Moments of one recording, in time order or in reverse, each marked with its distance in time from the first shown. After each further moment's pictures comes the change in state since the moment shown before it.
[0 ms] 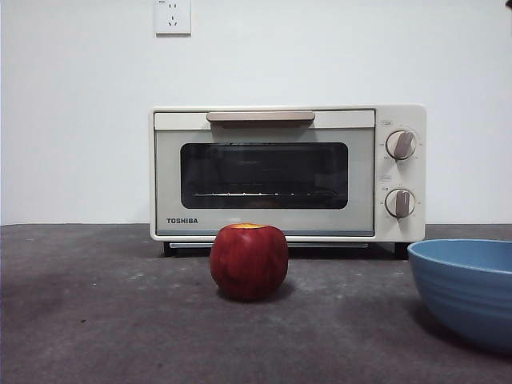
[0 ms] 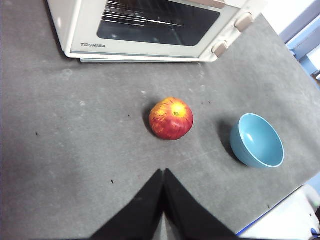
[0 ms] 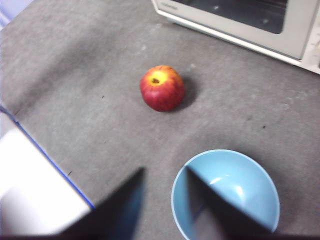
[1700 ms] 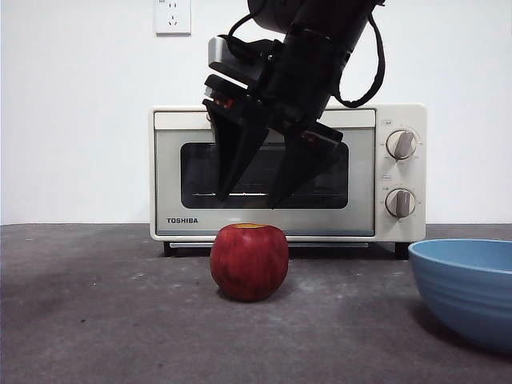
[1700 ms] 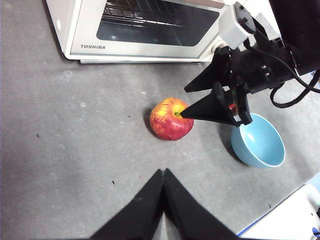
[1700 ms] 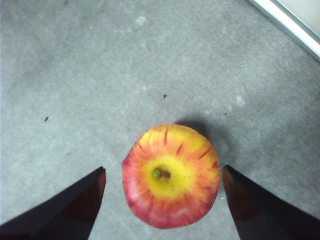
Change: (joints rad) left arm 0.000 -0.001 0.000 0.001 0.000 0.005; right arm 0.444 1.009 0.405 0.309 0.335 0.080
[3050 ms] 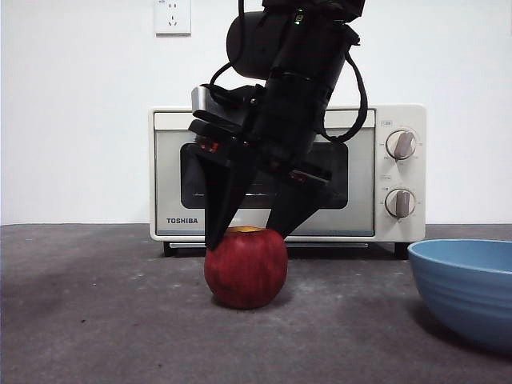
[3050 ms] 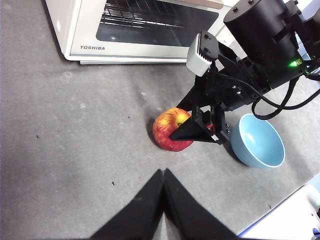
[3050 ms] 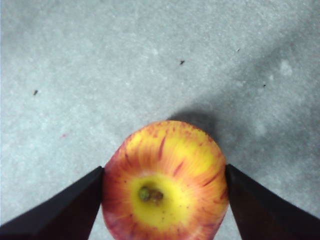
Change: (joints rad) left arm 0.000 0.000 0.000 0.003 0.000 0.000; right arm 0.022 0.132 0.048 -0.093 -0.028 0.013
